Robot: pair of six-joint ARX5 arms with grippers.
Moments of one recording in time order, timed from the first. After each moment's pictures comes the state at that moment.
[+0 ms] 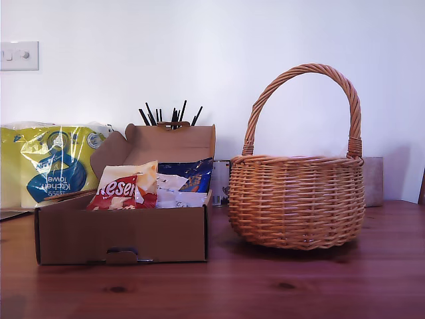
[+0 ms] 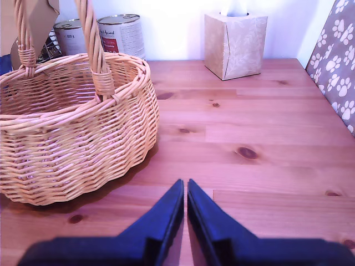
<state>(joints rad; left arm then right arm) -0.01 0.00 0.06 -0.32 0.16 0.01 0.01 0.01 0.06 -0.28 -0.07 0.00</state>
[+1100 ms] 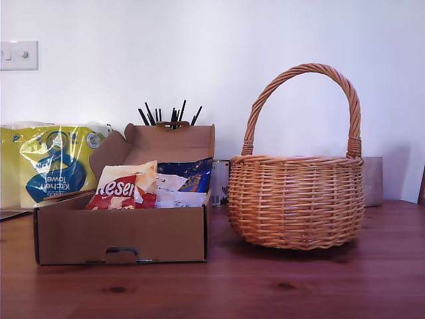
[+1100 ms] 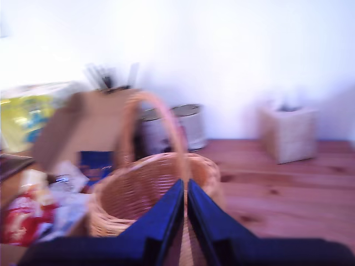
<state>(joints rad) -0.01 0.36 0.47 -0.46 0.50 0.02 0.07 0.09 0.44 -0.40 -0.23 0.09</state>
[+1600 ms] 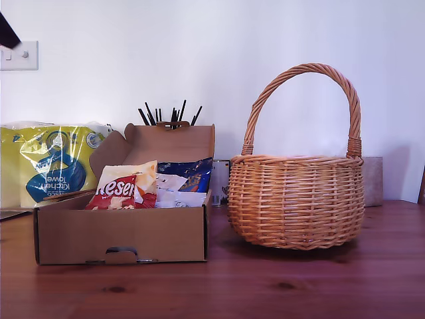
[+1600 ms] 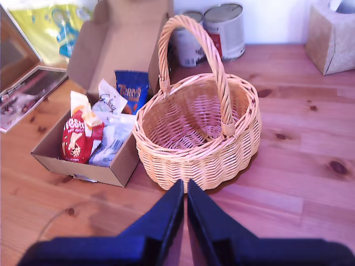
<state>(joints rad) -0.09 1.04 1.03 -0.76 0.52 0.45 0.13 0.49 0.88 -0.85 -0.28 0.04</state>
